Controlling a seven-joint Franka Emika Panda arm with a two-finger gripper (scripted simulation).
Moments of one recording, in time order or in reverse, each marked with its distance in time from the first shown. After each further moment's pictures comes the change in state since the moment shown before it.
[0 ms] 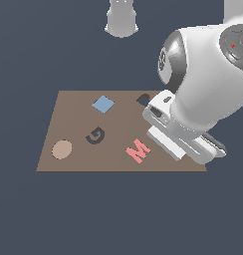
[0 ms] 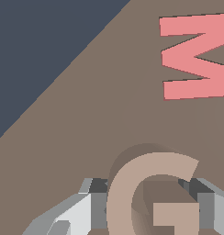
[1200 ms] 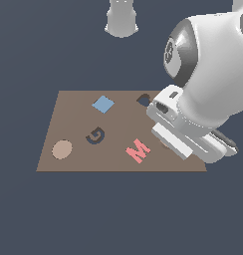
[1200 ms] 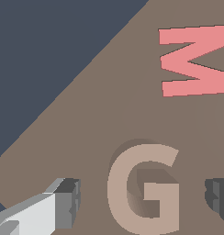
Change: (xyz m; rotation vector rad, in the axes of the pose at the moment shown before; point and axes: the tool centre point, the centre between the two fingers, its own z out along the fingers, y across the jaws) arm -0.005 -0.006 -0.017 0.001 0.001 -0.002
